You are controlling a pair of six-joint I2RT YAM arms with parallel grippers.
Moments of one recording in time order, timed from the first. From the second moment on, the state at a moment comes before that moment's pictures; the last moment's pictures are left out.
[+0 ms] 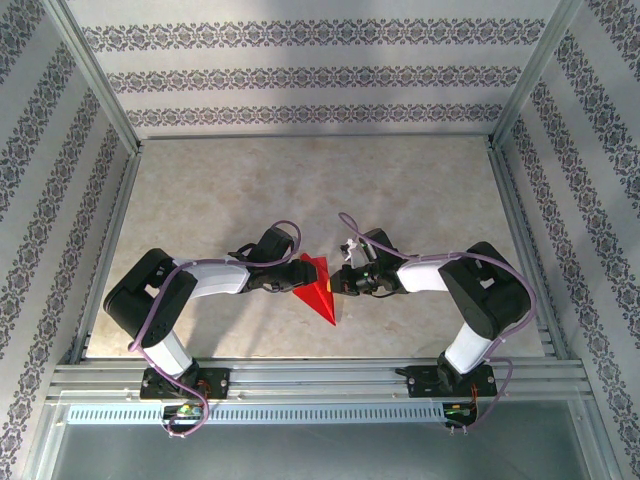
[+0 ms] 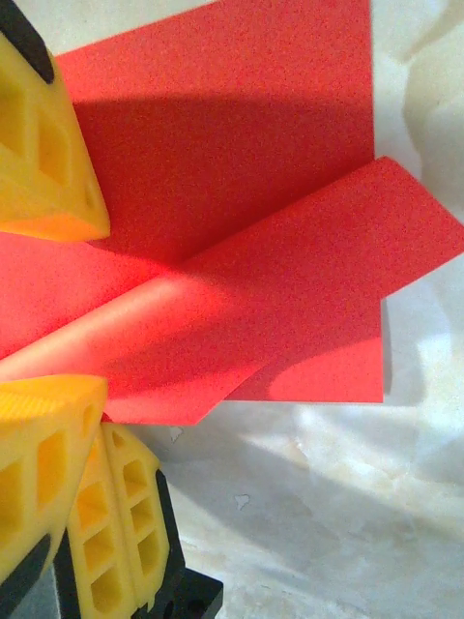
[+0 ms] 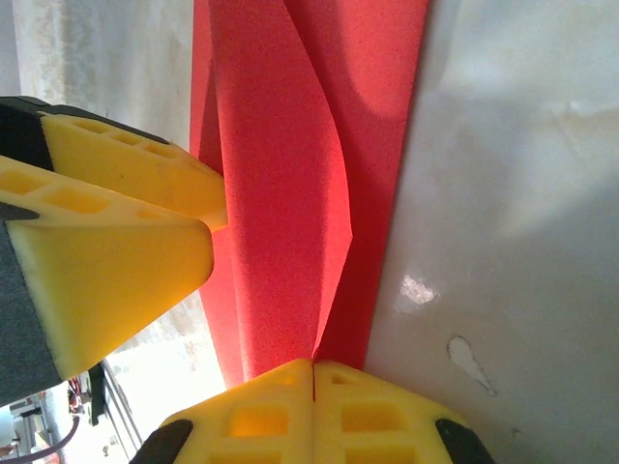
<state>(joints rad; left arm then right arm) -0.62 1.67 0.73 0.01 0.36 -0.87 0.55 1.69 0.62 0.13 -0.68 0.63</state>
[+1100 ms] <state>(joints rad) -0.62 1.61 0.86 -0.10 0.36 -0.79 0.55 1.71 0.63 0.12 -0.68 0.63</state>
